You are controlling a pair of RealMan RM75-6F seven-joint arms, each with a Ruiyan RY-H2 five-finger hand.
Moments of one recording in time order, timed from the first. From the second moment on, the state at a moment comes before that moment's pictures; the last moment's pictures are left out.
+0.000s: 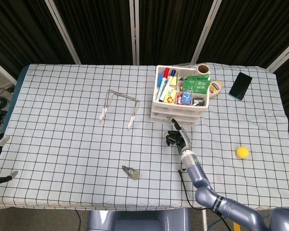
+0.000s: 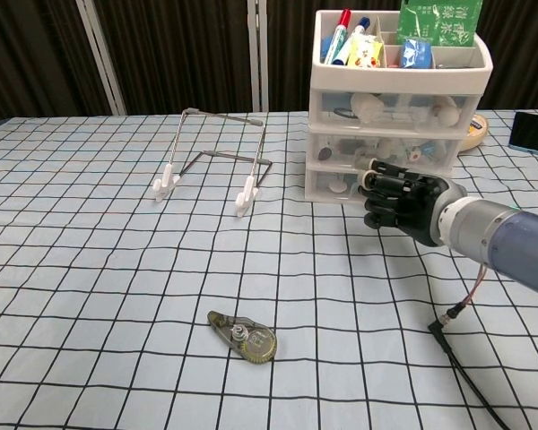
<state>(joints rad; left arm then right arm) -0.06 -1.02 -0.03 -1.71 1.45 1.46 0.03 0.55 -1.83 0.53 -1.32 -0.94 0.69 0.83</state>
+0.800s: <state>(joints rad) -0.06 -1.02 -0.02 -1.71 1.46 1.45 0.03 0.53 -1.82 0.50 -1.37 -0.99 0.67 0.88</state>
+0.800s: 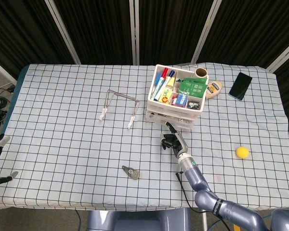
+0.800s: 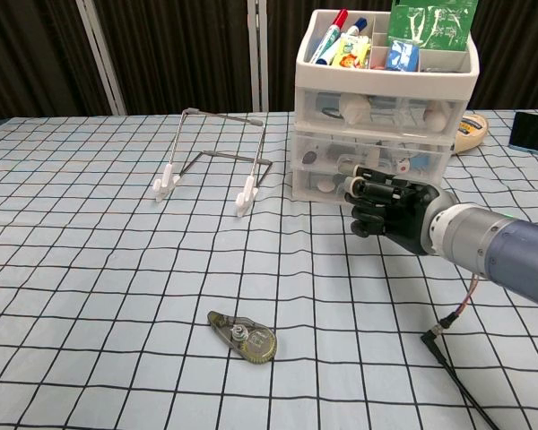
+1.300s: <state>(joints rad) -0.06 -1.02 -0.02 -1.72 1.47 1.46 0.03 0.46 -1.79 0.42 -1.46 -1.11 0.69 0.93</state>
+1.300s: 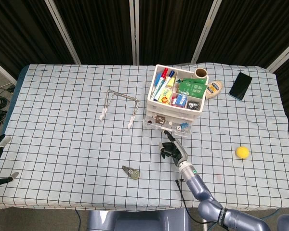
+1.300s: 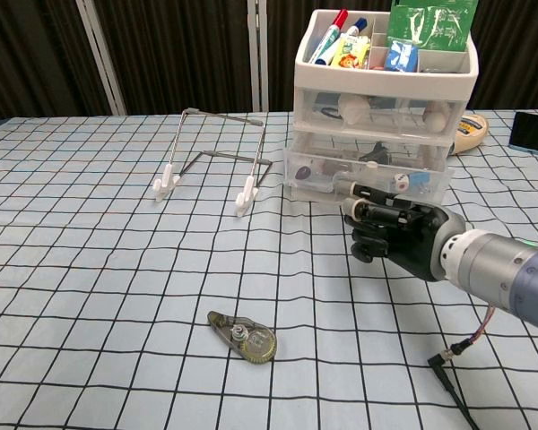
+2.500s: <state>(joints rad) -0.03 -1.01 -0.01 -1.74 1.50 1.51 0.04 0.38 -1.69 0.25 -1.62 -1.37 0.99 0.43</state>
